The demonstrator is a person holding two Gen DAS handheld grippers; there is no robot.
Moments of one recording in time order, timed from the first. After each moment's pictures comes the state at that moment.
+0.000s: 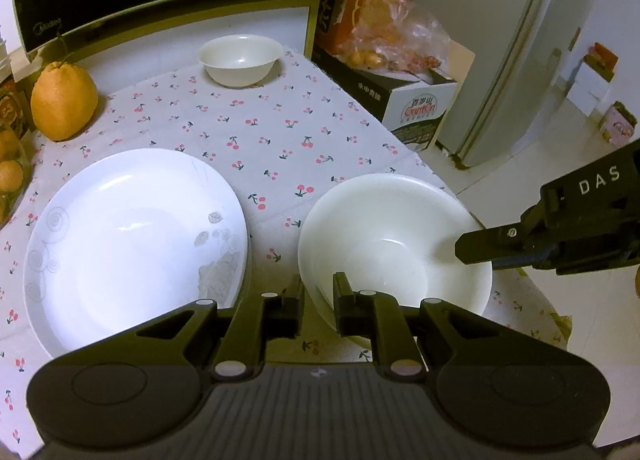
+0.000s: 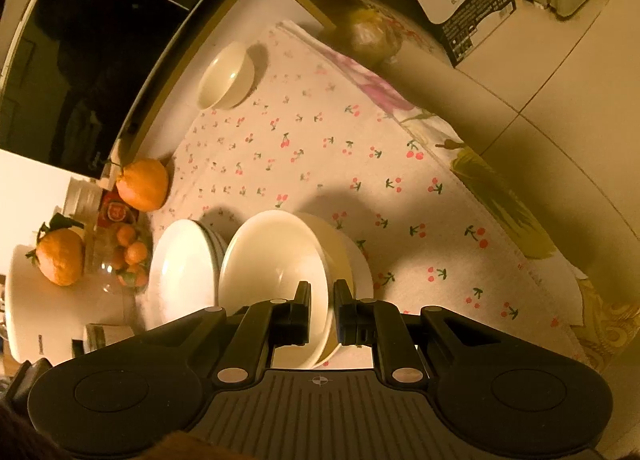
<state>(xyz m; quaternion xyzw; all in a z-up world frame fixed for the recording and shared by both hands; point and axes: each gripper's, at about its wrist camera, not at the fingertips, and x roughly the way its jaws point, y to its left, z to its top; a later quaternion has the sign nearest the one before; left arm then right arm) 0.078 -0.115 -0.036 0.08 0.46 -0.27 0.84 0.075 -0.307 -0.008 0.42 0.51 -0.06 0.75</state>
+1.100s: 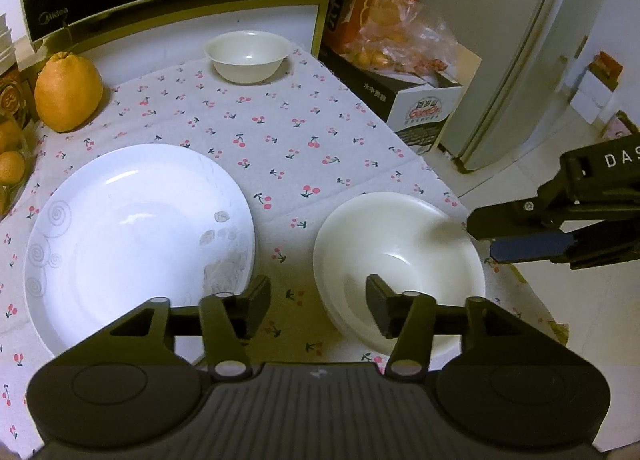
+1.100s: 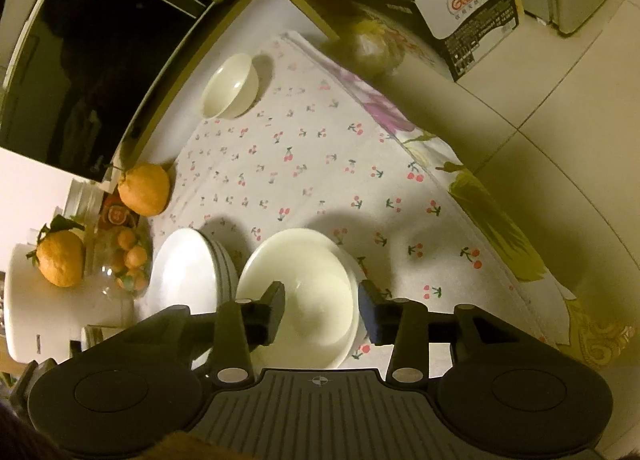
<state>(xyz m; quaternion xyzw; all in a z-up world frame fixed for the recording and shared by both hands) 0.083 -0.113 -0.033 0.06 0.47 -0.26 0.84 0.079 -0.315 0.006 0.40 0.50 -0.06 0.76</state>
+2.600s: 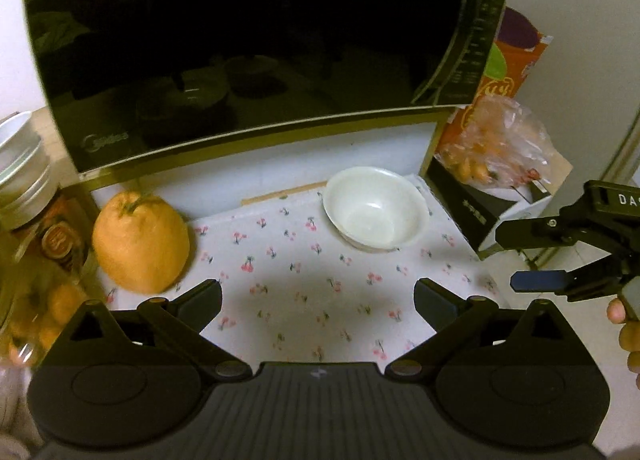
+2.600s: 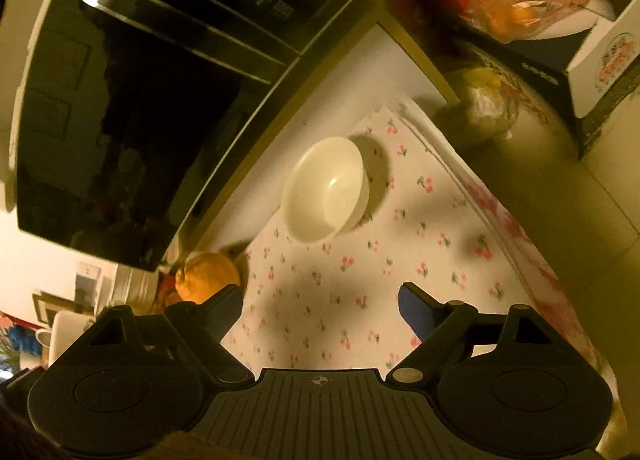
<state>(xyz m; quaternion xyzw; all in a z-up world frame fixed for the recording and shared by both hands) 0.248 -0.084 0.014 0.05 0.41 -0.19 0.89 0.283 -0.345 -0.010 0.44 0.45 0.04 0.78</state>
